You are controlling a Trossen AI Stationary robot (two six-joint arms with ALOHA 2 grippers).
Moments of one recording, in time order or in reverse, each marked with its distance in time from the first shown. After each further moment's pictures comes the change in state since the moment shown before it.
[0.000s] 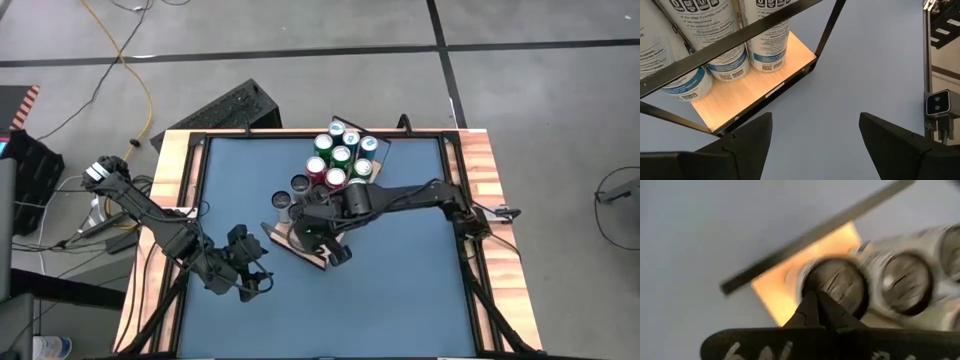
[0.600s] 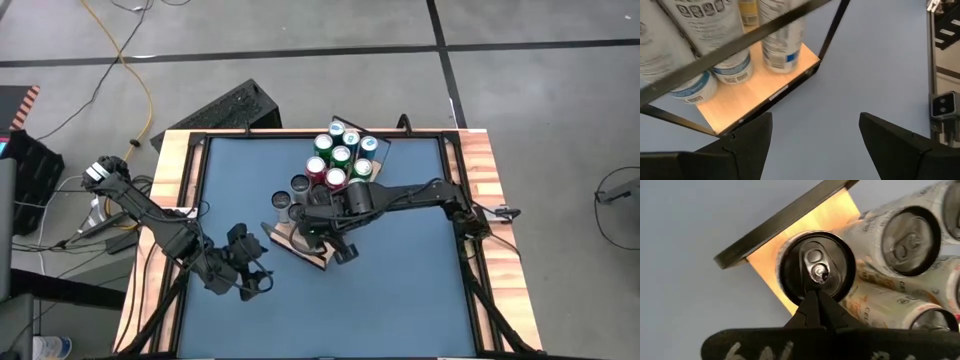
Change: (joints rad) left arm 0.000 0.000 0.000 -0.004 -0.015 0.012; right arm -0.006 -0.001 0.000 -0.135 0.049 0.071
